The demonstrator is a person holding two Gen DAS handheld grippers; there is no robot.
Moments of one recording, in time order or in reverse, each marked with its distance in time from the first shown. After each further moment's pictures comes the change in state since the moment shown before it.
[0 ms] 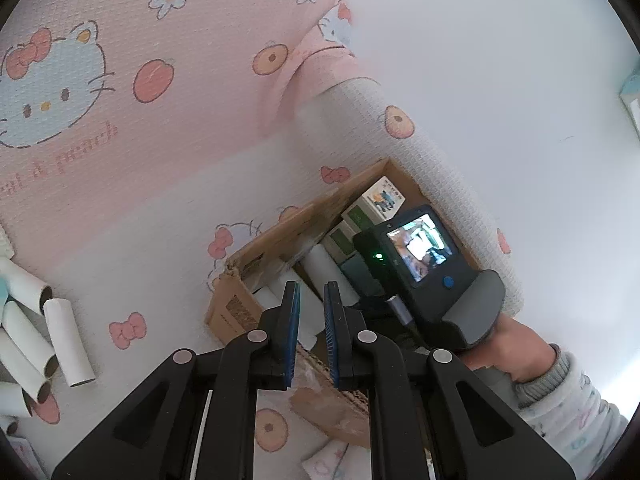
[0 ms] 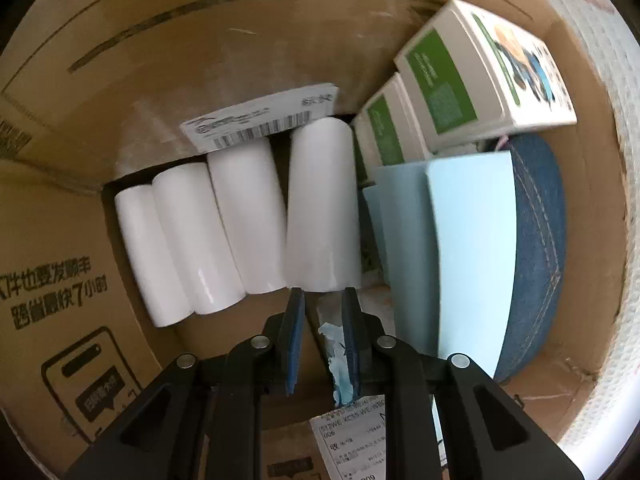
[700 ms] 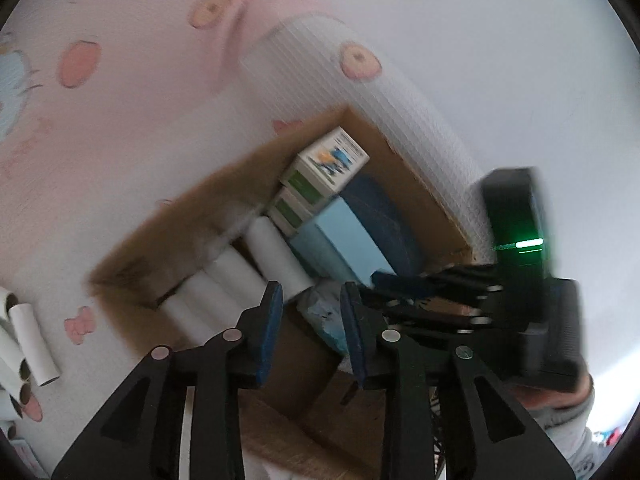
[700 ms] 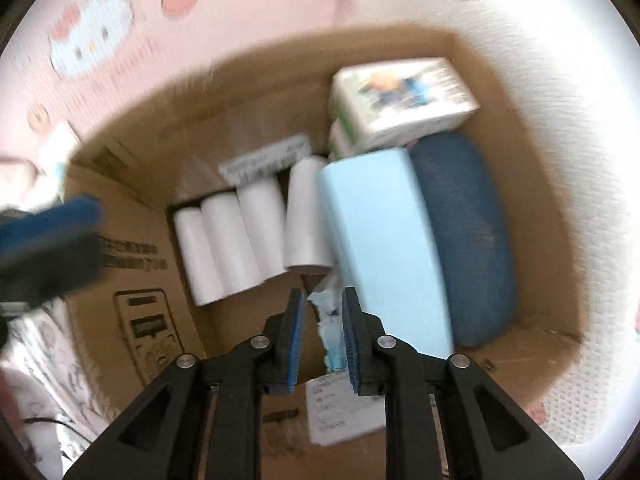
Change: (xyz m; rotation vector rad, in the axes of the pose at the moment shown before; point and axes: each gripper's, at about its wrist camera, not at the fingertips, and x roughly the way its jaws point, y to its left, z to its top) left arm 0.076 -0.077 0.017 0.046 0.220 -0.011; right arm -0.093 -0.046 -0.050 0.074 -0.222 0.189
